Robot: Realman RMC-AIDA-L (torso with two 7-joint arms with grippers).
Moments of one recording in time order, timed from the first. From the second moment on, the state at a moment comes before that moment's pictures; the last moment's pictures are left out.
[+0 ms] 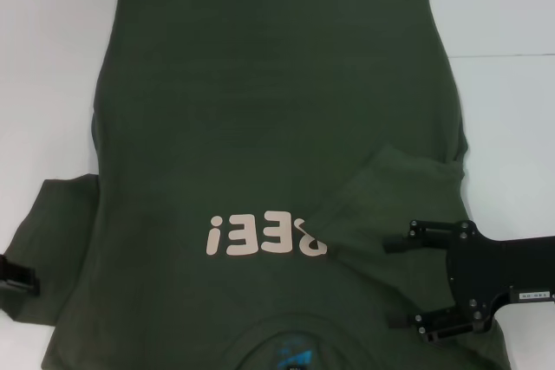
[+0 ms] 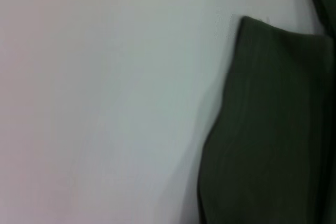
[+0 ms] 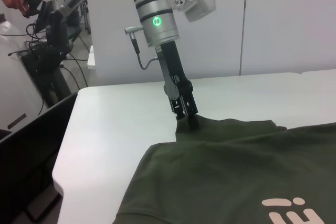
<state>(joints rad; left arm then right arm) -0.51 -2.10 0.68 1.17 2.86 1.59 -2.75 0.46 2.09 -0.71 -0.76 -2.12 -1.78 1.10</state>
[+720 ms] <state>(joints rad) -0.51 -2.10 0.71 1.17 2.86 1.58 -2.75 0.46 2.09 -0.71 -0.76 -2.12 -1.78 1.10</state>
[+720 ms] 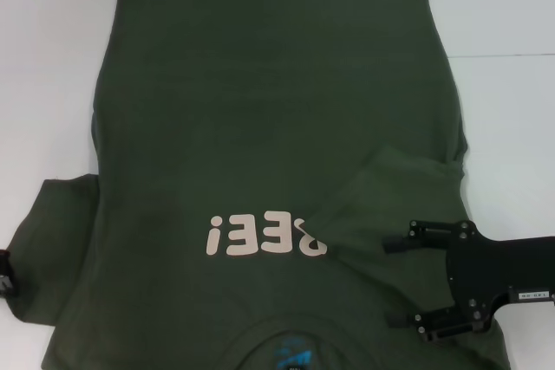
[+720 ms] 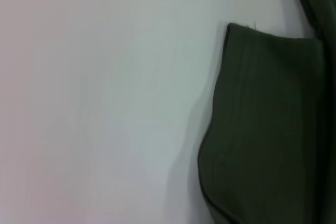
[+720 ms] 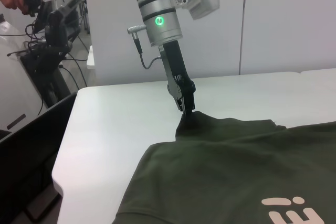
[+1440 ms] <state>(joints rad) -0.44 -2.09 0.66 1.29 2.86 1.48 -2.71 0.46 2.09 -0.71 -0.74 -2.11 -1.75 1.10</state>
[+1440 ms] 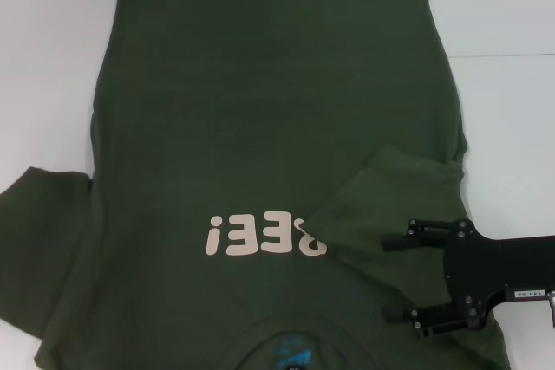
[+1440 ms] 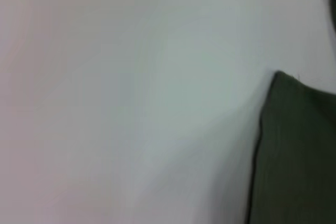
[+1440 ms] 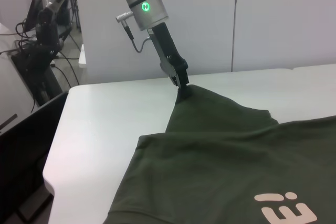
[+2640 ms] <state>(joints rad) -0.55 -2.13 0.63 1.29 2.54 1.64 -2.63 0.47 2.09 -0.71 -0.71 -2.11 -1.72 1.11</state>
